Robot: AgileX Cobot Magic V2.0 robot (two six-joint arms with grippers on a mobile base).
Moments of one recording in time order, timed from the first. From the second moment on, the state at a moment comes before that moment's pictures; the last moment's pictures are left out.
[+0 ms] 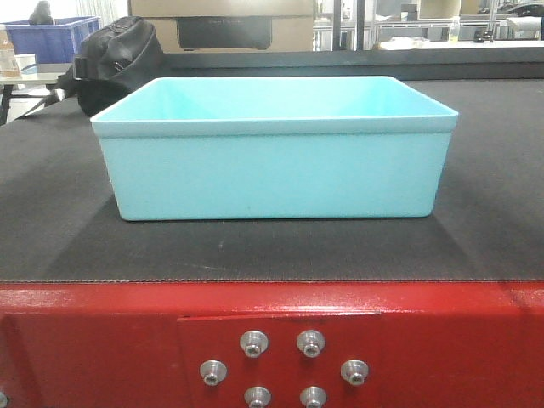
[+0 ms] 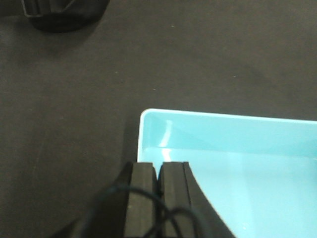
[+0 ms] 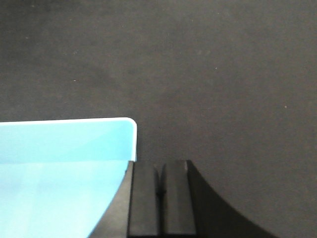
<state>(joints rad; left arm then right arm) -0.42 1.66 -1.66 0.44 0.77 -0.68 0.20 1.60 -1.46 -0.38 0.58 0.55</state>
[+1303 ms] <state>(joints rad) -0.09 0.56 -0.39 0.37 0.01 -0.65 0.18 0.90 -0.50 -0.37 -0.13 0.50</state>
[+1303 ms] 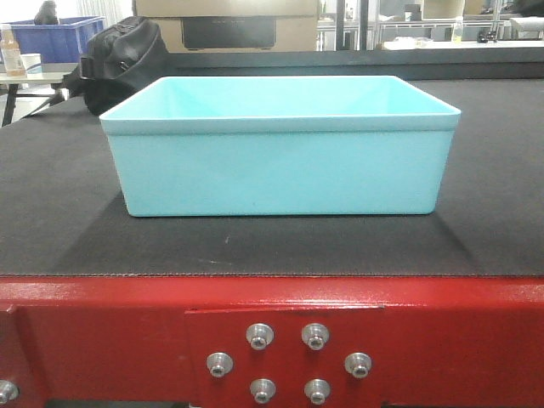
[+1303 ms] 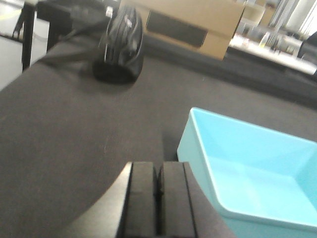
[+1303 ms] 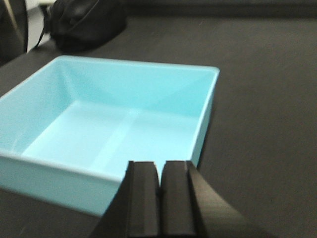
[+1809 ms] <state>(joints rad) -0.08 0.30 -0.38 0.38 0.13 -0.65 -0.06 0.72 -0.50 -0.40 -0.20 0.50</state>
